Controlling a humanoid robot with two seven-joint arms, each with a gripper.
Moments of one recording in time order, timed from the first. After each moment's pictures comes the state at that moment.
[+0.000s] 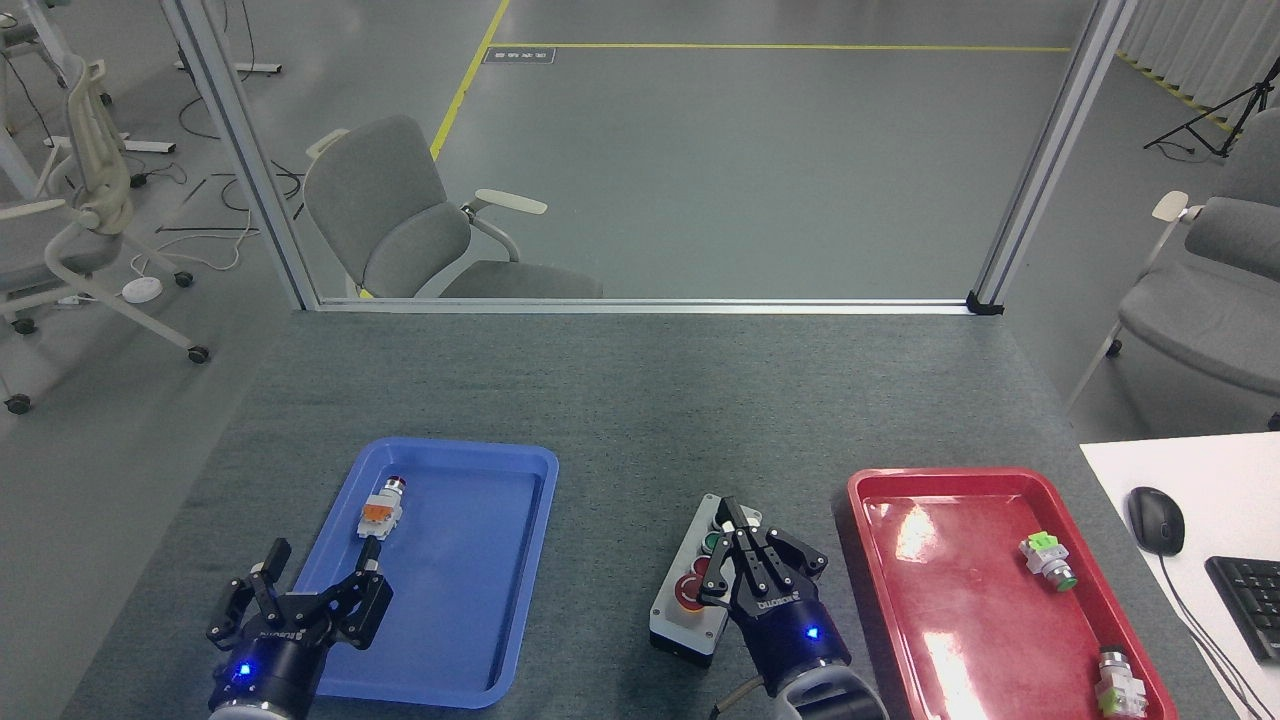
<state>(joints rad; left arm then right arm) 0.00 0.18 0.07 -1.44 -1.25 -0.14 0.13 -0.08 0.14 0.17 -1.43 1.45 -0.12 -0.04</state>
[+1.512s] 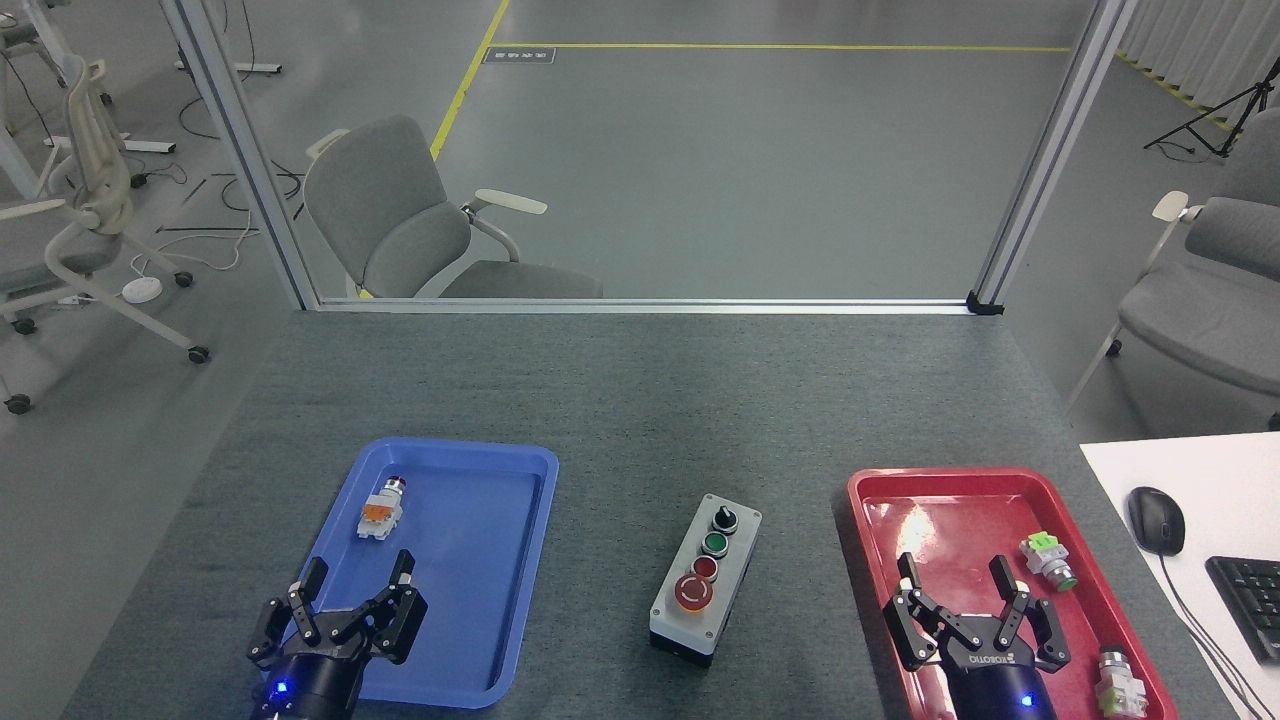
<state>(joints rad) 0.03 0.08 0.07 -1.48 -1.25 -0.14 0.10 0.04 0.01 -0.20 -1.44 1.44 -0.24 -0.18</state>
